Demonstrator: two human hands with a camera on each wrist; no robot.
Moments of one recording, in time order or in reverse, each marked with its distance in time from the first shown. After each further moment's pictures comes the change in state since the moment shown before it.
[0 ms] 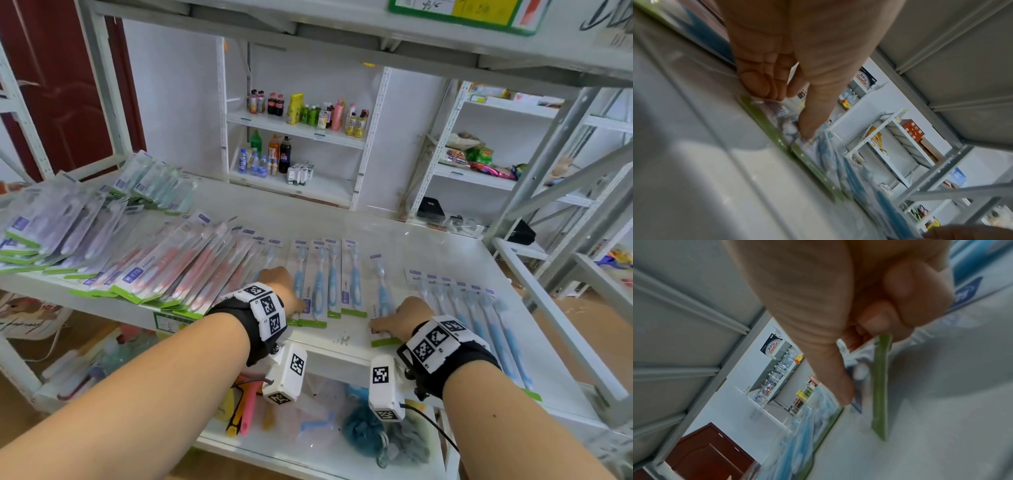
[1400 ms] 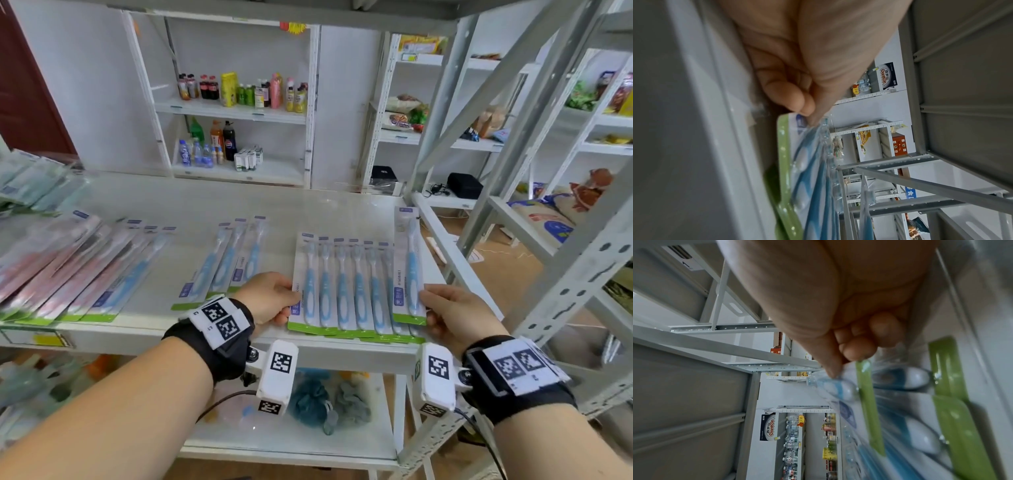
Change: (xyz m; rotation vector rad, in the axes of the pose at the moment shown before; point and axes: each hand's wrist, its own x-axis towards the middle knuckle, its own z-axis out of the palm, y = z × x) left_hand -0.025 0.130 0.095 -0.818 -0.173 0.206; right_hand -0.005 0.226 -0.050 1.257 0.076 0.025
